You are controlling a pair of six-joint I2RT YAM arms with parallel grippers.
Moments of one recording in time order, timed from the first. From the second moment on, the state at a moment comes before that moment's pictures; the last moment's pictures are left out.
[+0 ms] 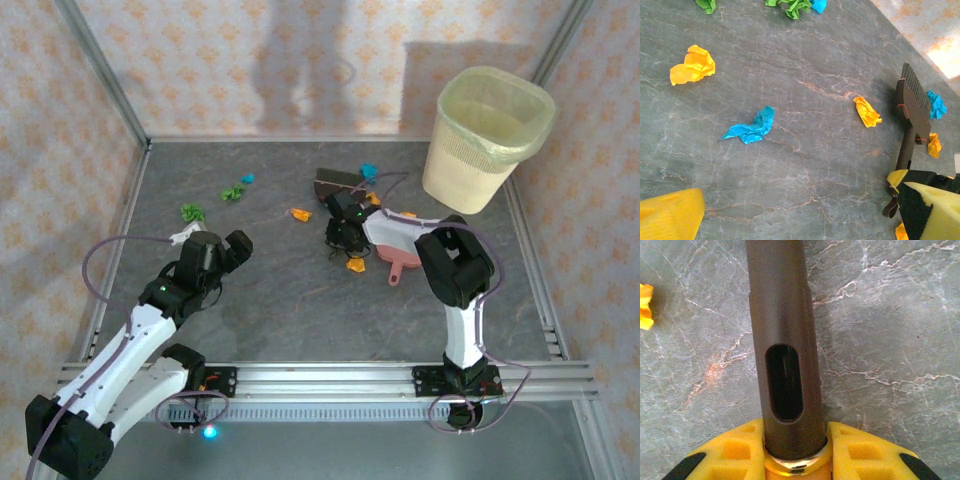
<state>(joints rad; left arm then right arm) -0.35 0.80 0.61 -0.52 -0.23 -0.94 0.64 1.97 1.29 -0.42 0.02 0.85</state>
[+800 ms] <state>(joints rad) -0.35 0.77 0.61 -0.53 -0.21 -0.94 0.65 2.01 1.57 -0.60 0.15 0.76</state>
